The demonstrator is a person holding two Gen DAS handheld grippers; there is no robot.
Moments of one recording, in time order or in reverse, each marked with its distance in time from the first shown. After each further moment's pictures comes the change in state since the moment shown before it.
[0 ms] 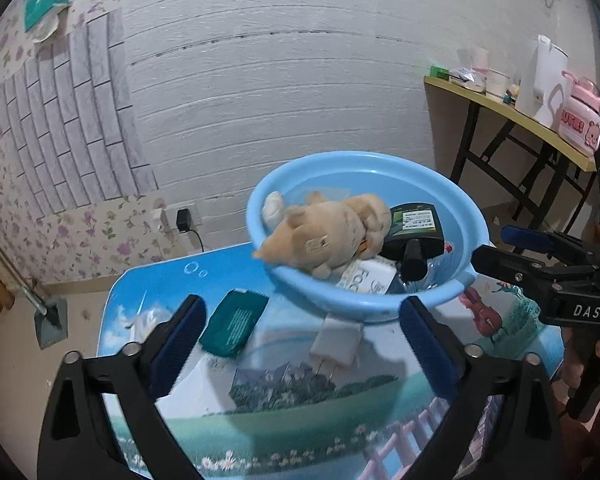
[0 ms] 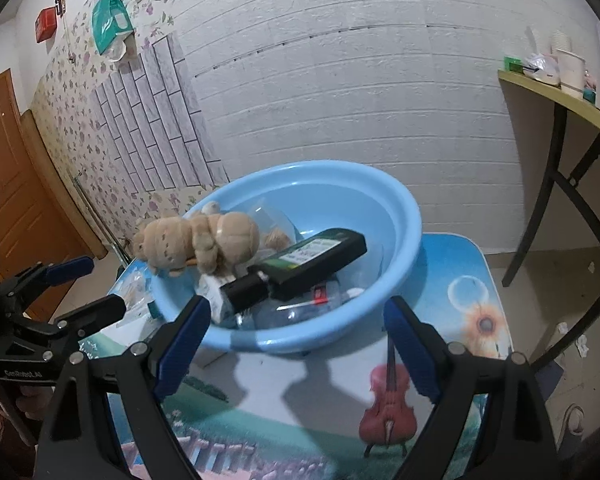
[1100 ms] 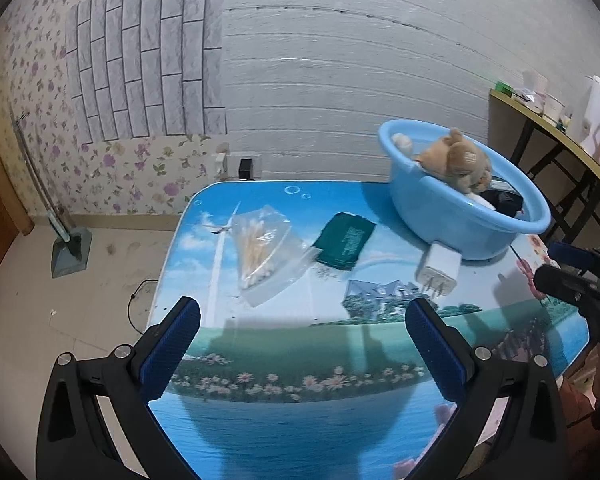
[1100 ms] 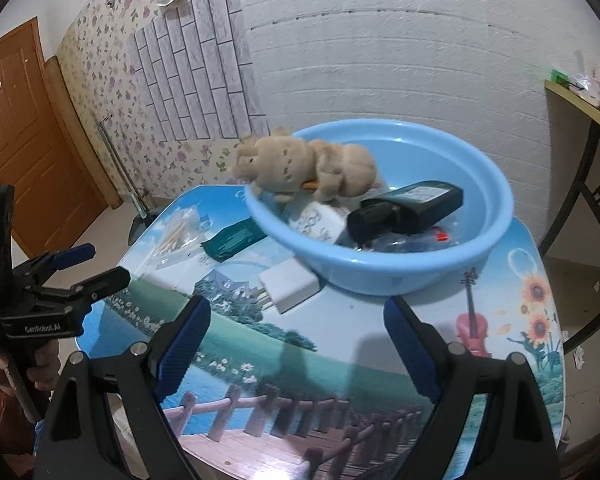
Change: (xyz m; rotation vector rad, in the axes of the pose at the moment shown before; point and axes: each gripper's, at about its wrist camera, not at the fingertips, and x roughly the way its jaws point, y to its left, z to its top) left arm -0.019 0.099 -0.083 -0.193 0.048 0.095; right arm 0.004 0.086 -0.039 -0.132 0.118 0.039
